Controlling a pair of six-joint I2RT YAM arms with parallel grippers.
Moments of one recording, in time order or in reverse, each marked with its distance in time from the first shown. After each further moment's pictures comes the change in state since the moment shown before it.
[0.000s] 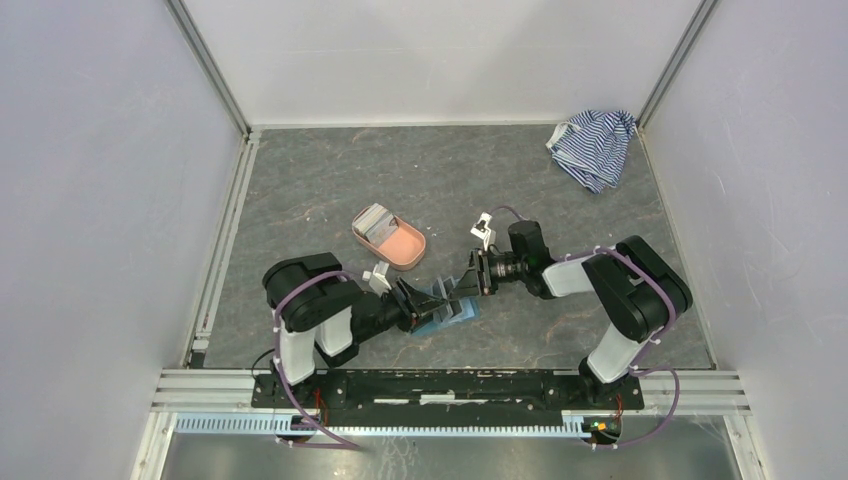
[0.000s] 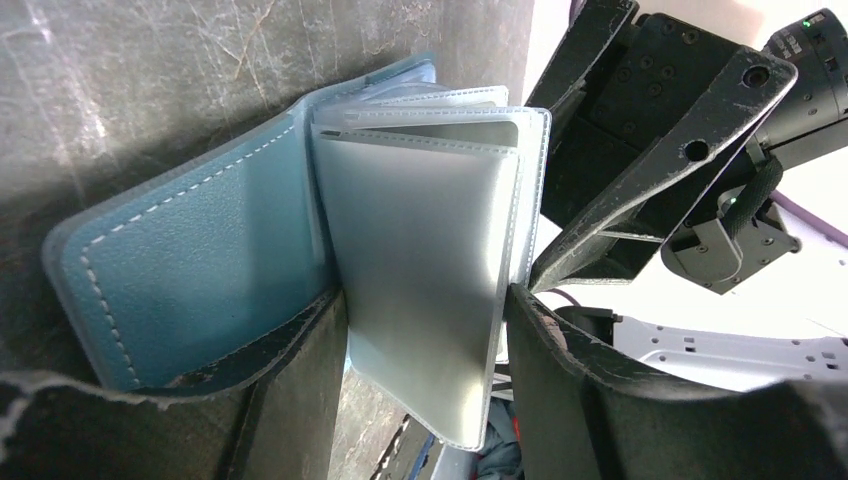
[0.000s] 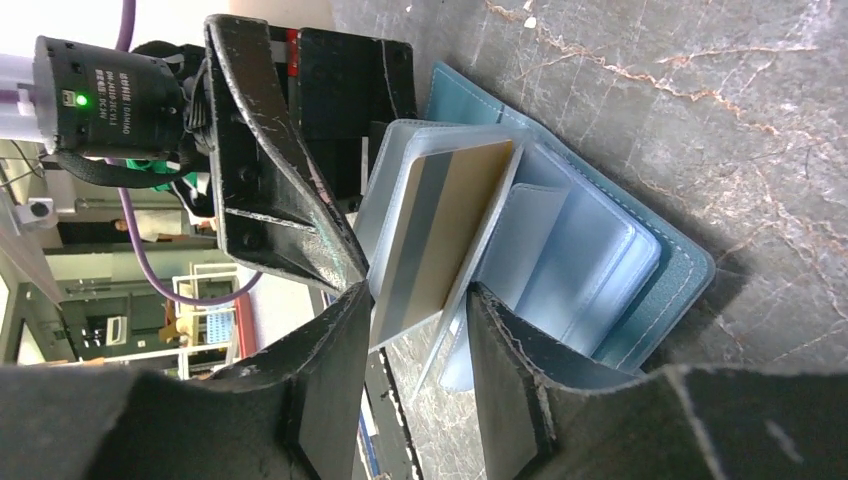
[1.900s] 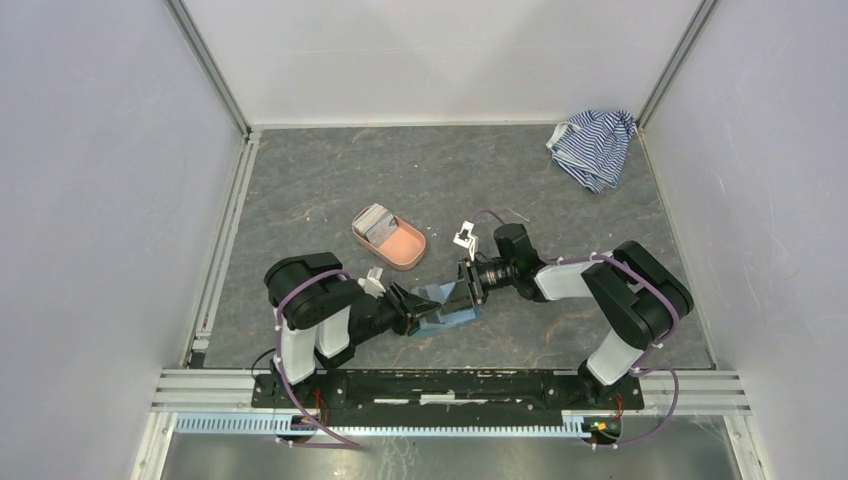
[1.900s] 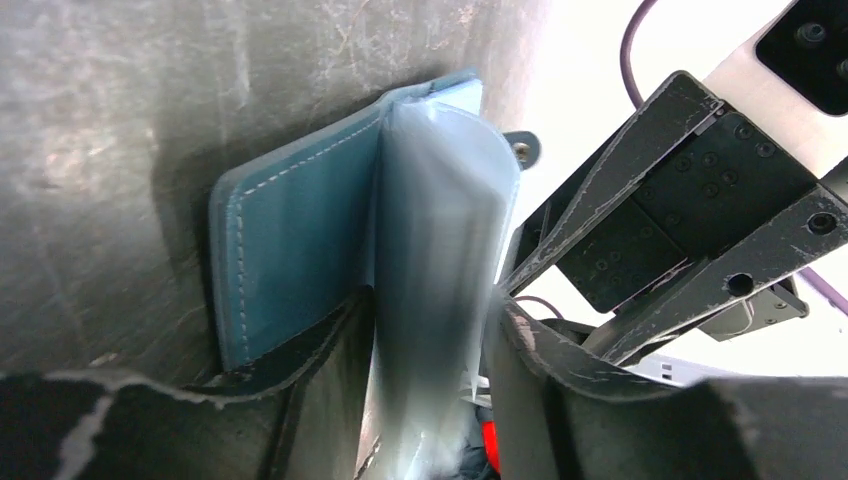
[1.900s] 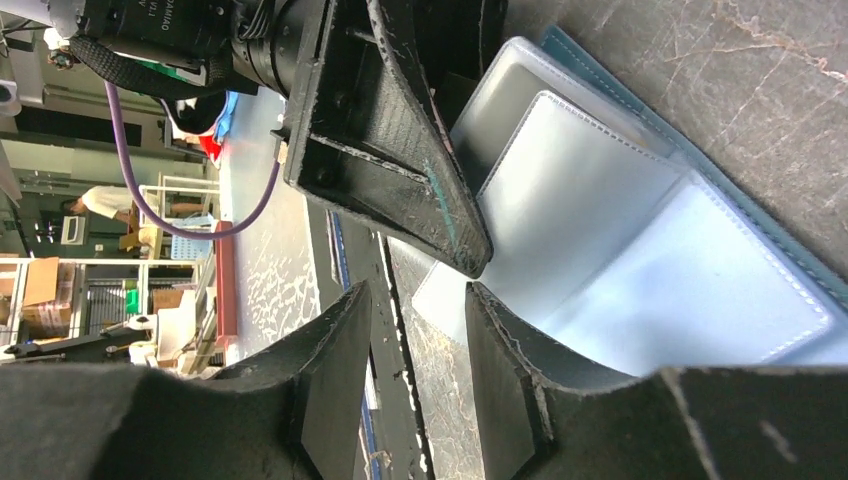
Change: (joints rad) left arm 0.017 0.023 -0.026 0.005 -0.002 -0.117; right arm 0.102 -0.034 0.027 -0.059 -0.053 -0.111
